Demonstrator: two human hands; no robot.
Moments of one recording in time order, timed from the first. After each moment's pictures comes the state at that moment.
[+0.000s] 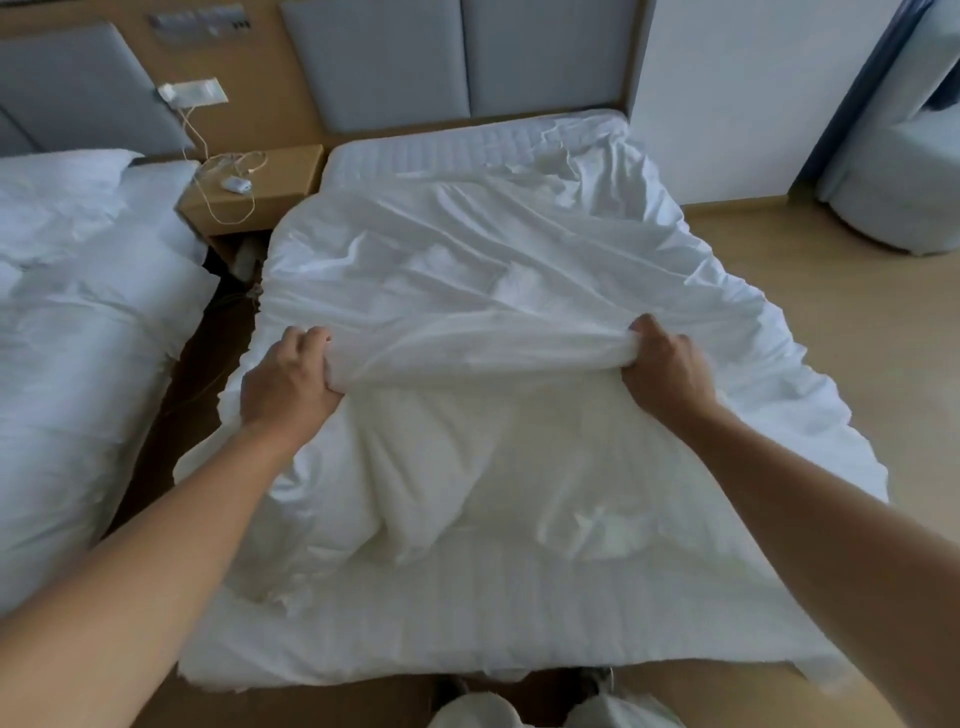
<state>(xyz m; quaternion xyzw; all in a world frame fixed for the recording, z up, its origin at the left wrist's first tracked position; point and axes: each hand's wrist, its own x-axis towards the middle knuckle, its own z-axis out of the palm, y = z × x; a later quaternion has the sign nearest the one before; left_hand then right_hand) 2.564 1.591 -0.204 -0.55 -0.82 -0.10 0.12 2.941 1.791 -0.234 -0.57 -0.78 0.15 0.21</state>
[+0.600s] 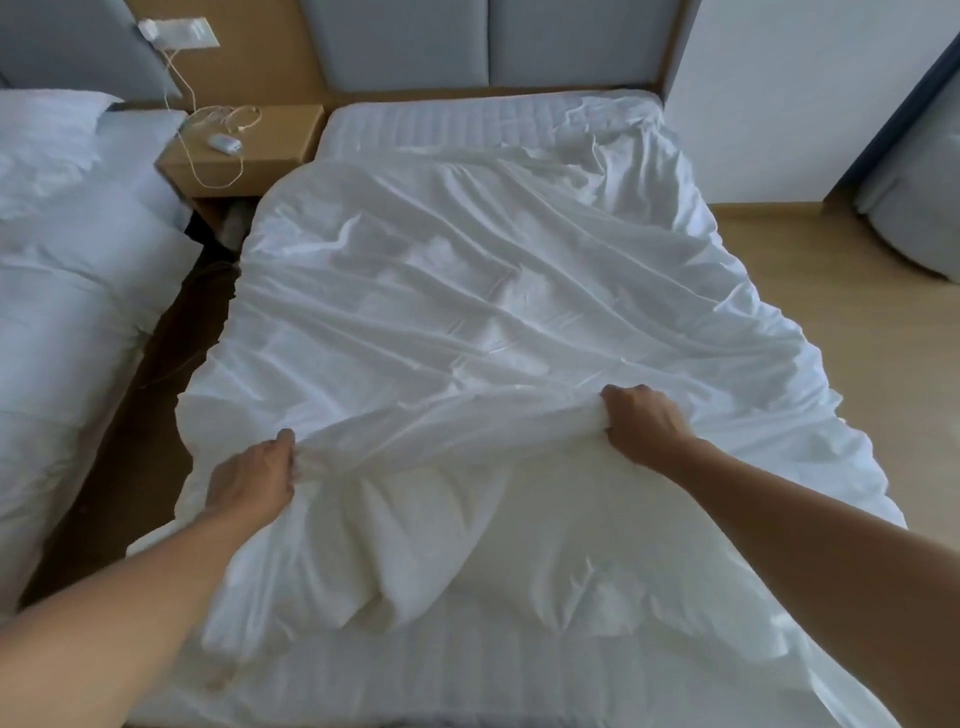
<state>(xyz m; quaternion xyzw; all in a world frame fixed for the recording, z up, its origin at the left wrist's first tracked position) 2.508 1.605 -0.304 -0.46 -0.87 0.12 -0.08 2.895 1.885 -0.302 -0.47 -0.87 0.12 -0.08</state>
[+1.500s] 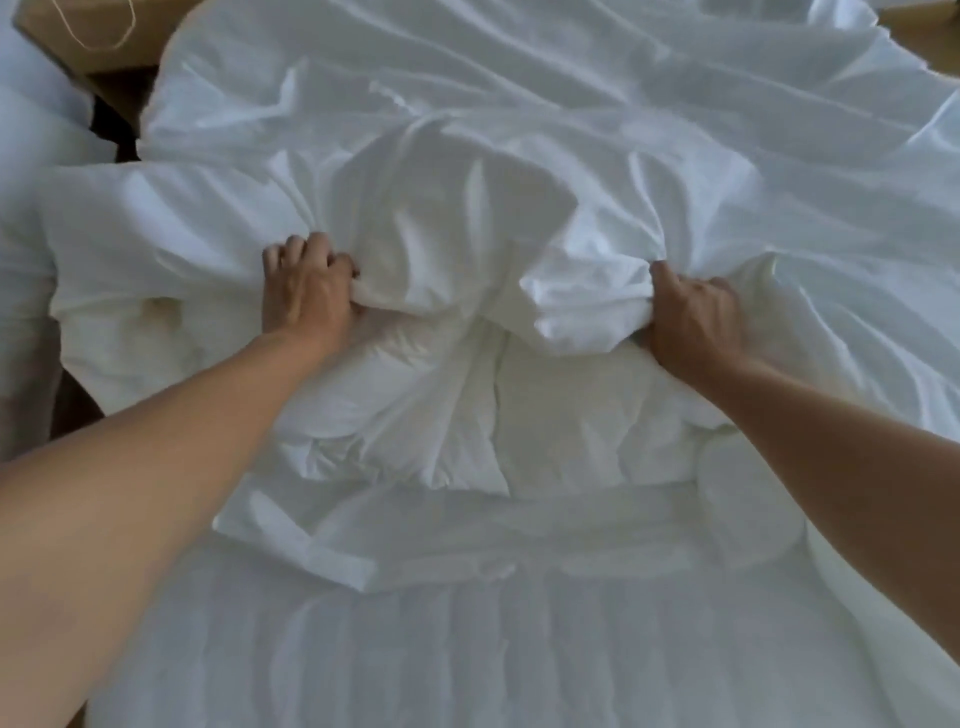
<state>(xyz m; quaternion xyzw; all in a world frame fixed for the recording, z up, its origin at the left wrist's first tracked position) 2.417 1.815 -0.473 -0.59 -0.80 0.00 0.10 2.795 1.965 -0.513 -0.50 -0.86 0.04 0.09</state>
